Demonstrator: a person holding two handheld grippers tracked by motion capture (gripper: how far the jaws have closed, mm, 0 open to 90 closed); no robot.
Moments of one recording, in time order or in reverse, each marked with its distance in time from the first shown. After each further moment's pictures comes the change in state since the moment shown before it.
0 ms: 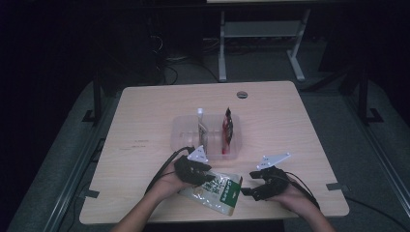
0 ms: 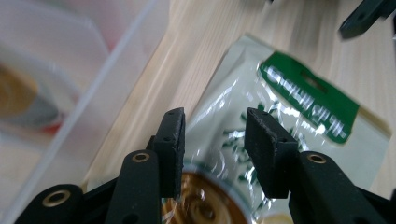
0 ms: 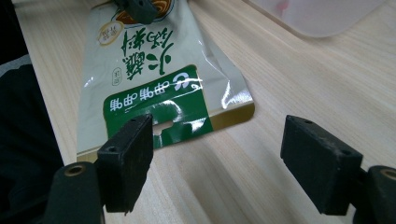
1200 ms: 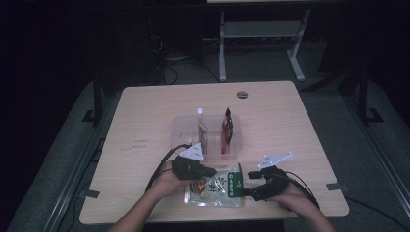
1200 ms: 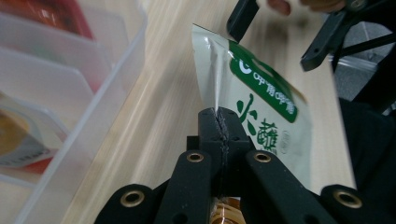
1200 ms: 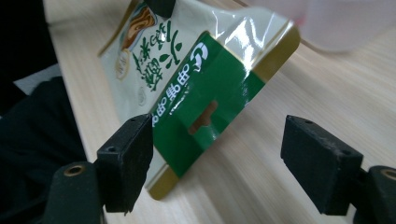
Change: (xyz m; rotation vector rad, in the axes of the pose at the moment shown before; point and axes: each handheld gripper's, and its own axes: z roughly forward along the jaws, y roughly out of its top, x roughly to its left) left arm 0.002 -0.002 -0.018 -0.141 -0.111 0.015; right arm 0.002 0.003 -0.004 -0.039 0.073 0.009
